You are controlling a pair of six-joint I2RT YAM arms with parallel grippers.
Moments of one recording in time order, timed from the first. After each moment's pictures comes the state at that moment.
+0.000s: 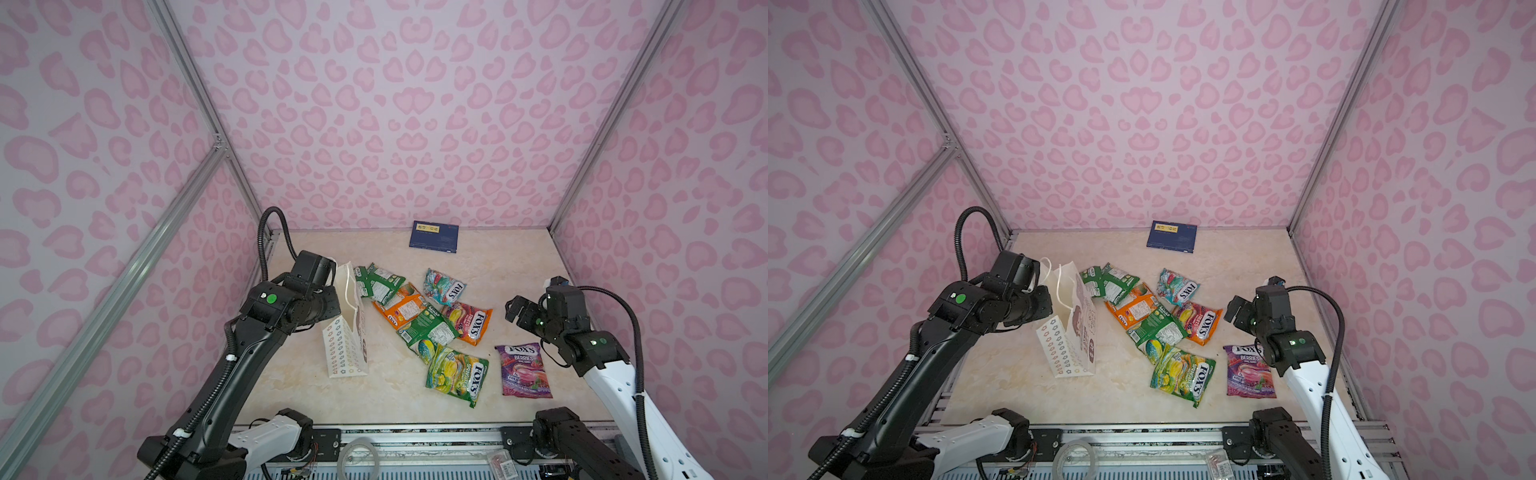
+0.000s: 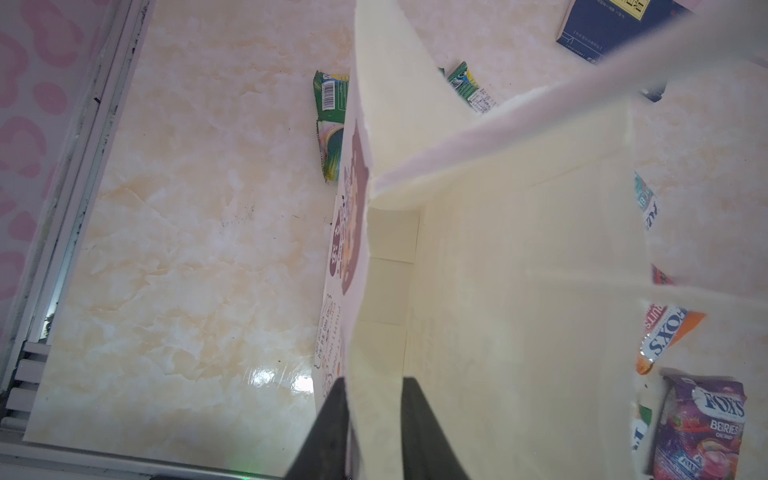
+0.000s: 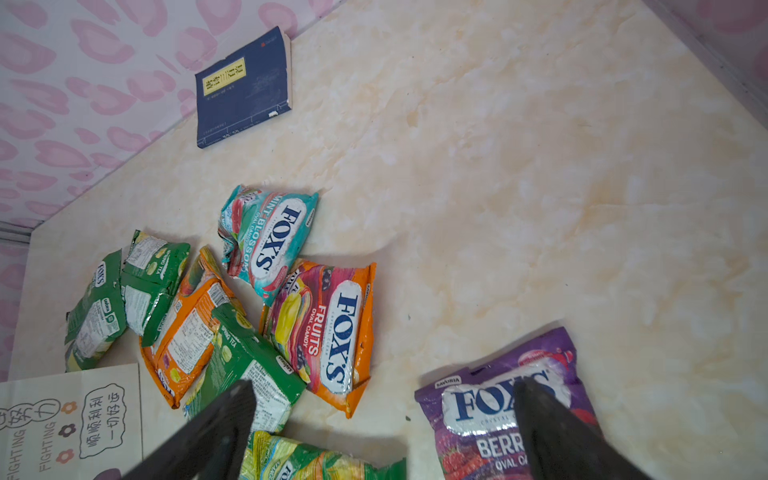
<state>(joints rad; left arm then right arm) -0.42 1.16 1.38 -1.25 -0.18 -0.62 0.13 0.84 0.80 -0.75 0.05 0.59</state>
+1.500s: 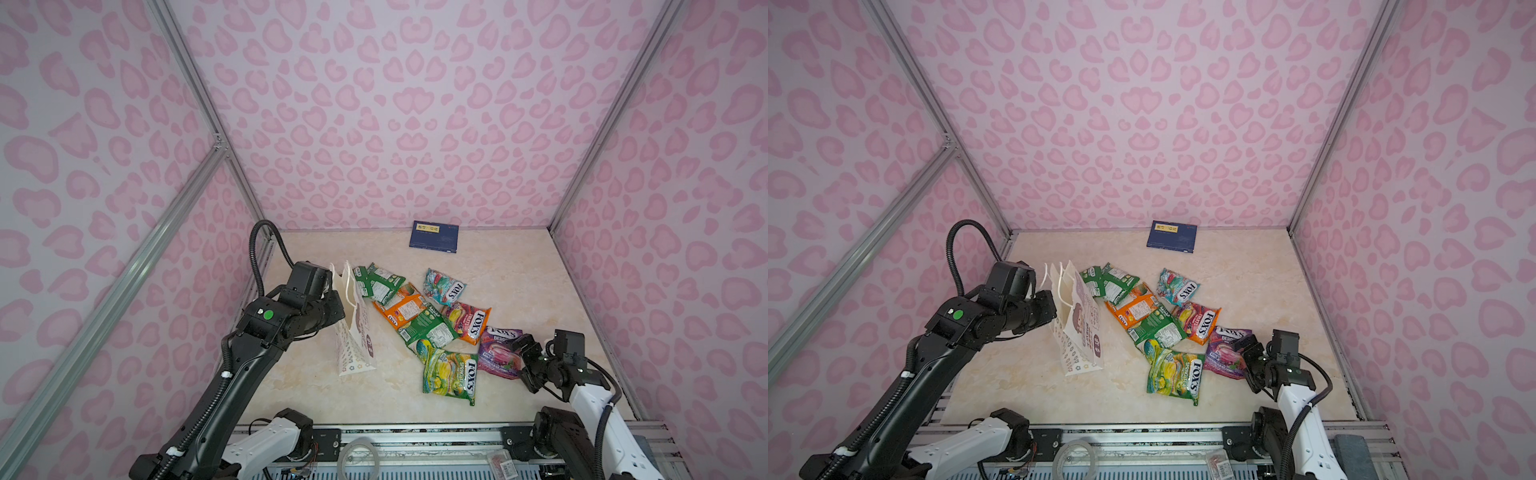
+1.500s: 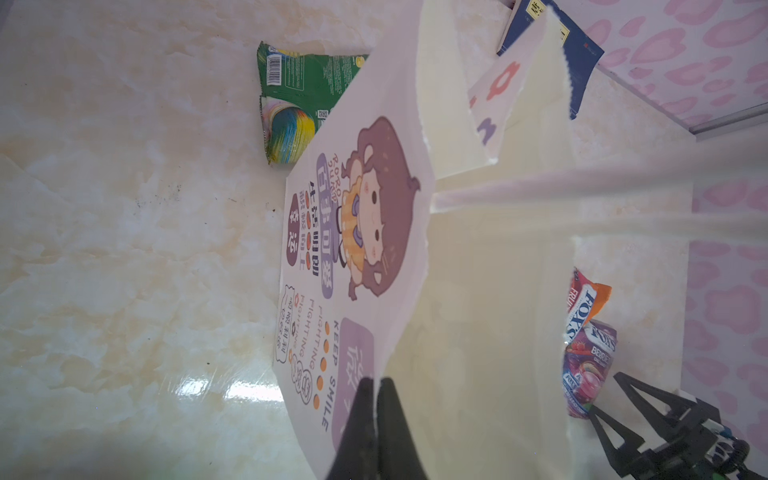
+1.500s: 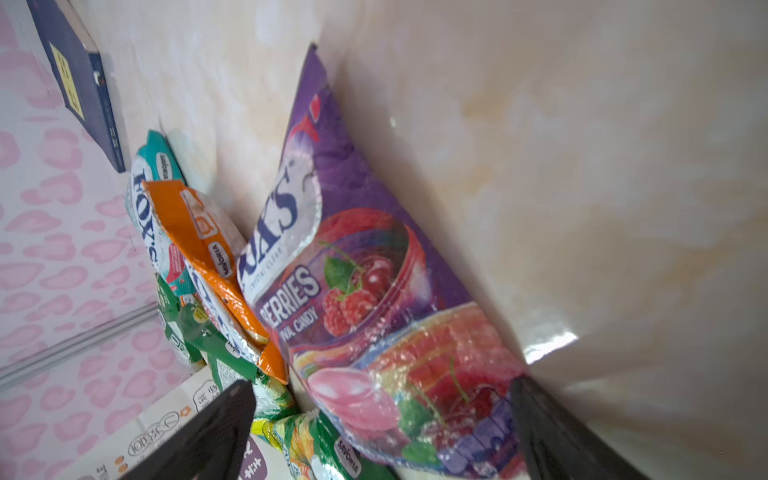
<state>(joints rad) -0.42 1.06 1.26 -1.14 -0.06 -0.73 -0.14 0.80 0.30 -0.54 -0.45 1.00</state>
